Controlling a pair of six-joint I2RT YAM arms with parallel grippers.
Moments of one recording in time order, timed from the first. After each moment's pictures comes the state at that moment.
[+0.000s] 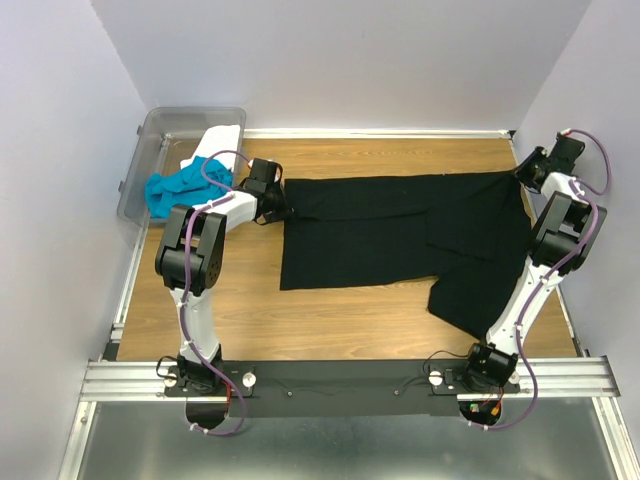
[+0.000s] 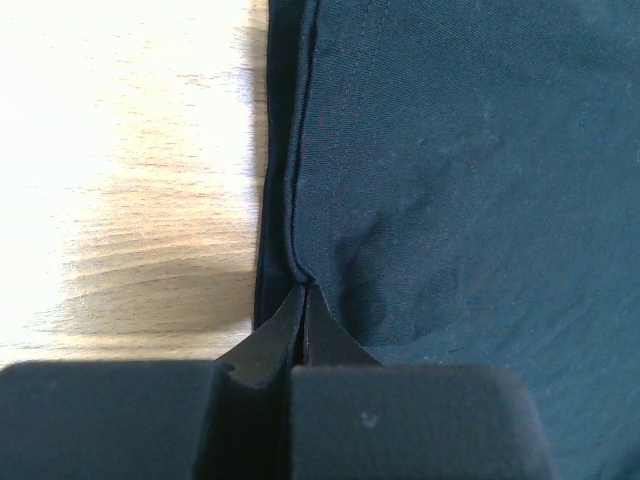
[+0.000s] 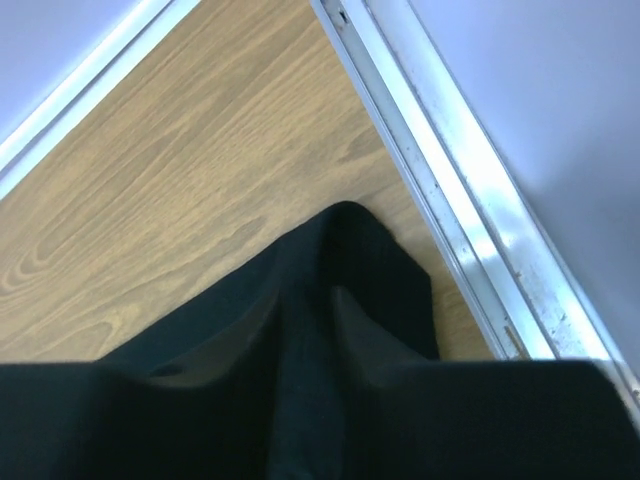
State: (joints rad) left arm -0.28 1.99 1.28 -0.18 0.12 -0.59; right arm -0.46 2.31 1.78 -0.11 -0.27 0.31
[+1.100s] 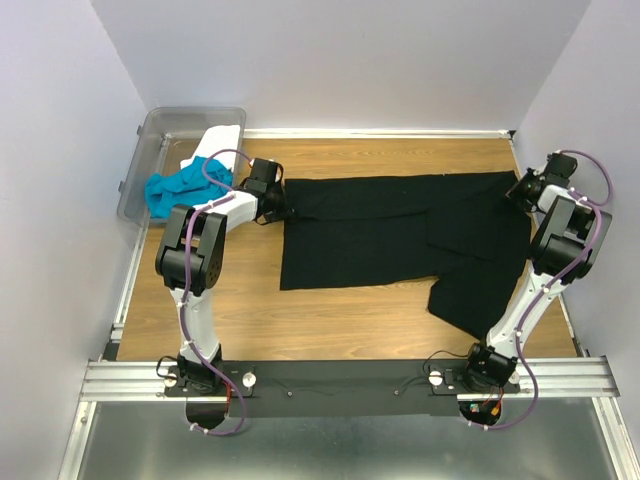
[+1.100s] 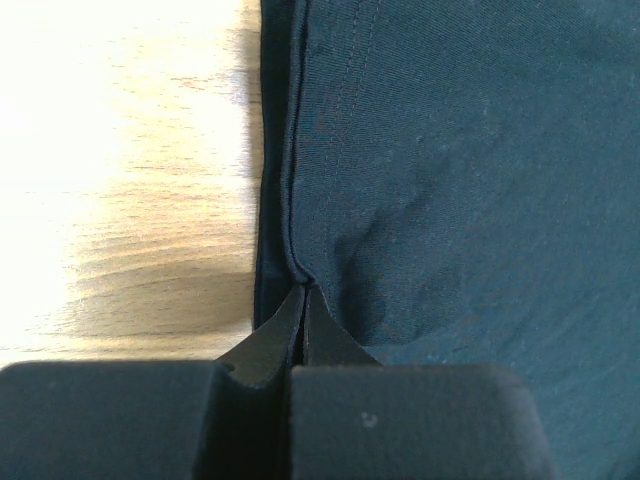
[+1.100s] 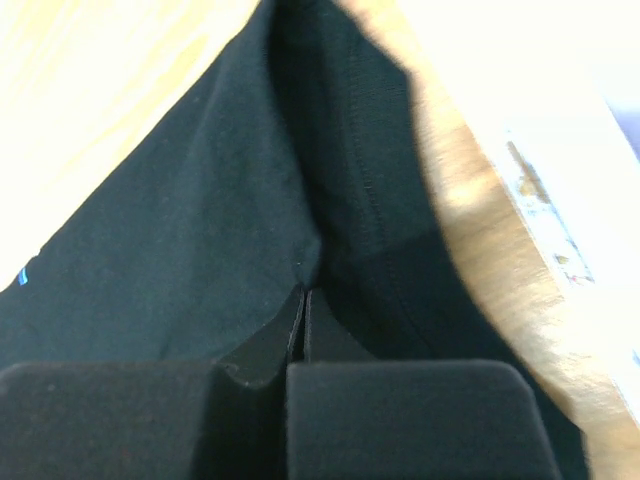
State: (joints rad) left arm -0.28 1.99 1.28 -0.18 0.12 -0.57; right arm -0.47 2.17 1.50 -0.13 -0.28 0.31
